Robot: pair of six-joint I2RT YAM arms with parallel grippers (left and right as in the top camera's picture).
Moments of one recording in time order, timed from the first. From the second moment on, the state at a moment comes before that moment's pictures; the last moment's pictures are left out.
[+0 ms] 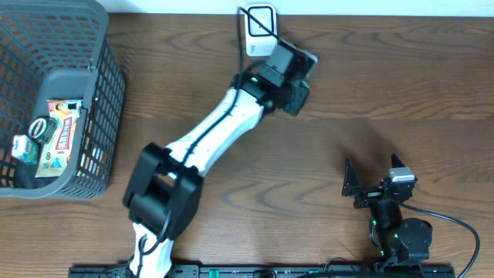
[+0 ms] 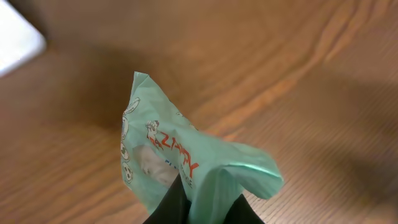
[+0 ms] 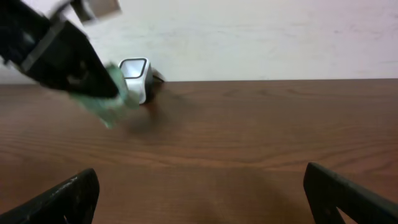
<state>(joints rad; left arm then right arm) -0.64 2.04 1.68 -0.55 0.14 -0.05 0.04 0.01 0.01 -0.07 -0.09 0.07</state>
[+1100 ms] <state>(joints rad) -0.14 1.45 1.68 -0.72 -0.06 -0.10 0.04 0.01 0.01 -0.07 -0.09 0.07</state>
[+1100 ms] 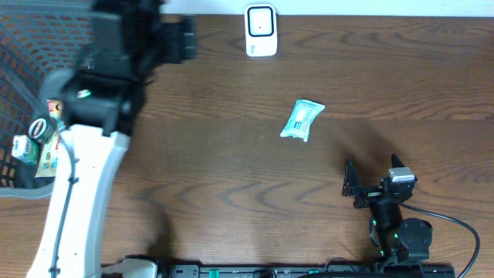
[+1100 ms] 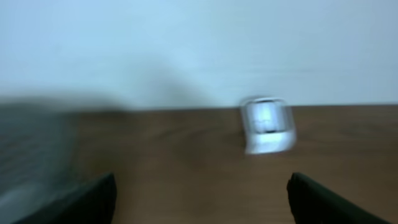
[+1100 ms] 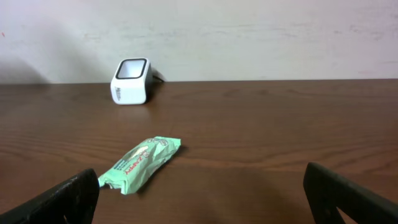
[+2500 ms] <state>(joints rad) 0.55 1.99 1.55 -1.09 0.02 -0.08 0.04 0.01 0.01 -0.07 -0.09 0.07</state>
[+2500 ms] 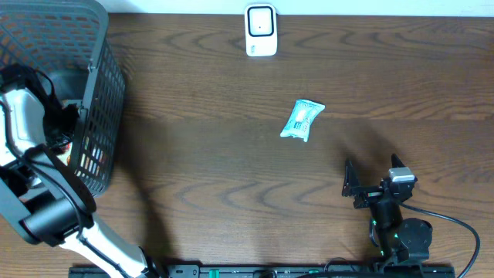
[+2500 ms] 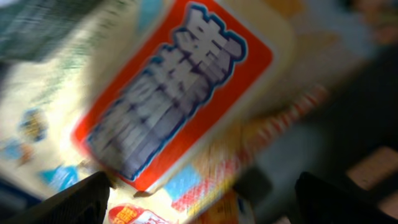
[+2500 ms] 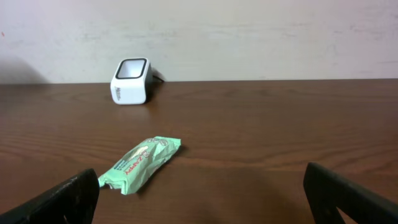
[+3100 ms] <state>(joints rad) 0.53 2.06 1.55 -0.99 -0.19 -0.13 0.04 0.01 0.01 -0.07 -0.09 0.07</state>
